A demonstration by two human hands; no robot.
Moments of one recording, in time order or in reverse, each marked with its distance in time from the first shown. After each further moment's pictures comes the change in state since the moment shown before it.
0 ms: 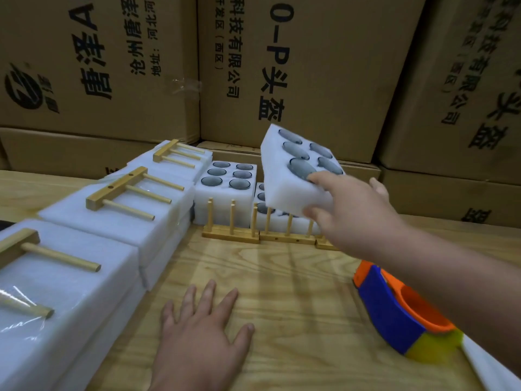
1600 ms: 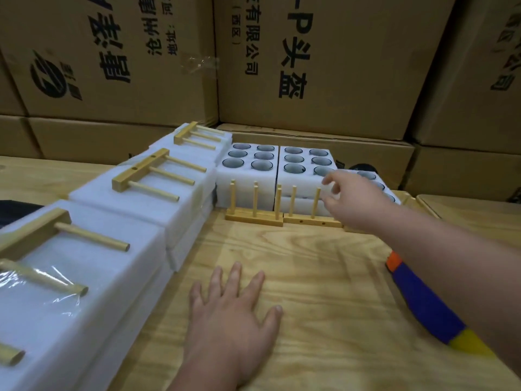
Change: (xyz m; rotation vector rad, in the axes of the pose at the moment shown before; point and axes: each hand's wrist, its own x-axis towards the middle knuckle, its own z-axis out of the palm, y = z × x) left_hand -0.003 0.000 0.003 0.040 -0.023 0.017; right_hand 0.045 0.032 0.081 0.108 -0.219 0.143
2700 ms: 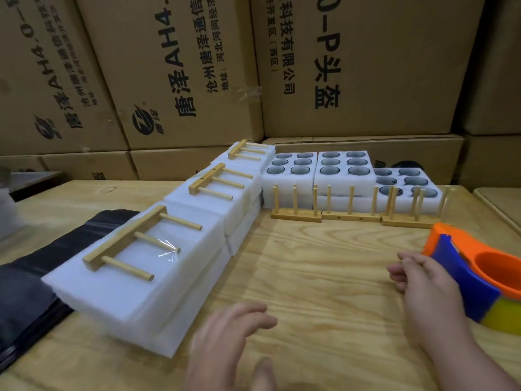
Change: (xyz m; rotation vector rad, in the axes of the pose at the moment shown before) left_hand -0.156 -0.004 -0.079 -0.452 0.521 0.317; right_hand -0.164 0.034 0.068 1.090 0.325 0.442
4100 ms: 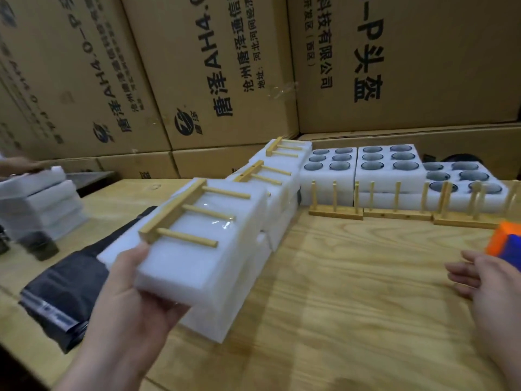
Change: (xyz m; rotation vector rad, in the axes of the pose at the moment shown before) left_hand 0.020 -0.046 -0.117 -1.096 0.545 -0.828; right_hand 0.025 0.025 -0.002 0.177 -0.057 -0.021
